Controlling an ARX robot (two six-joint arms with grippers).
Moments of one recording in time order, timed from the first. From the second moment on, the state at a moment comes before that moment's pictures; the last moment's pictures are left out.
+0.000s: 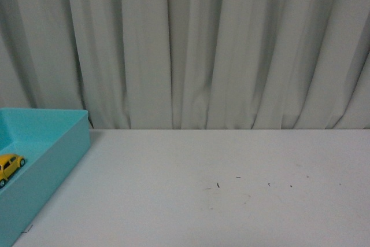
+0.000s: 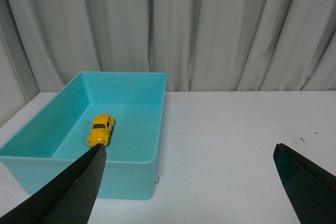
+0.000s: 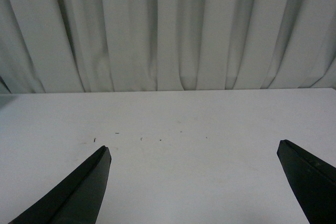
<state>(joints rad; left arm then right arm) 0.00 0.00 0.01 0.00 0.00 0.00 0.00 0.00 0.01 0.00 0.00 -0.01</state>
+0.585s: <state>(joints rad) 0.00 0.00 0.01 0.00 0.00 0.00 0.00 0.00 0.01 0.00 0.00 -0.01</state>
